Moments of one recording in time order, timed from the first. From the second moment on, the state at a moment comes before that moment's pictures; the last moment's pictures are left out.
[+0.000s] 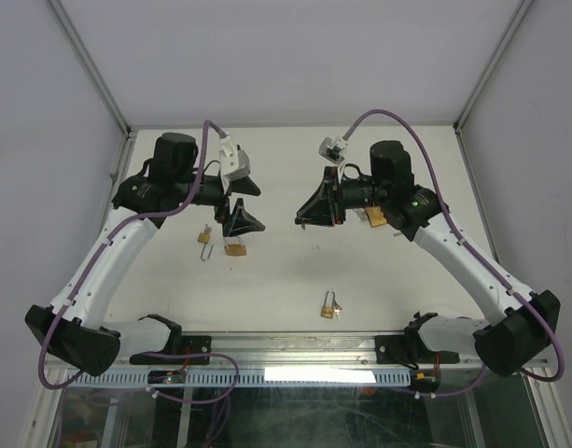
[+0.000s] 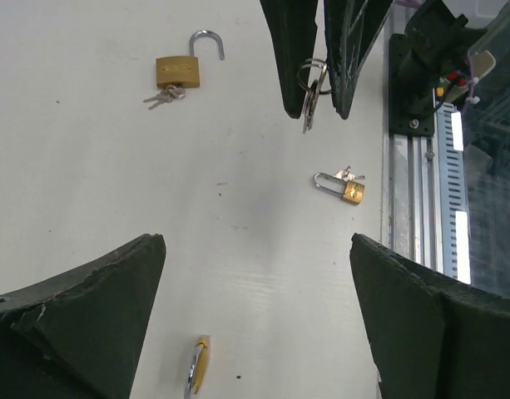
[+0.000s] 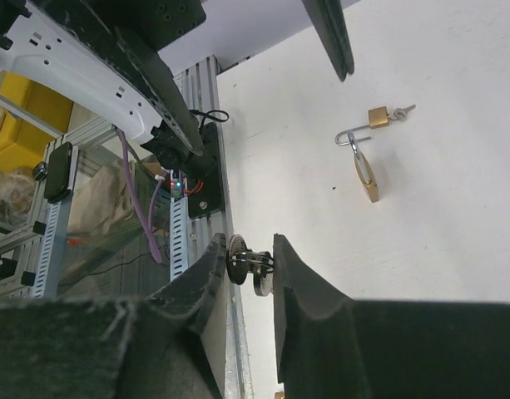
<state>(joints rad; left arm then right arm) -0.41 1.22 1.36 -0.72 0.94 0.46 0.55 1.23 1.18 -0.30 -0.96 0.14</state>
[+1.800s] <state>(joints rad) -0.55 1.21 1.09 0.26 0.98 -0.15 0.55 1.15 1.10 0.23 -0.85 0.55</state>
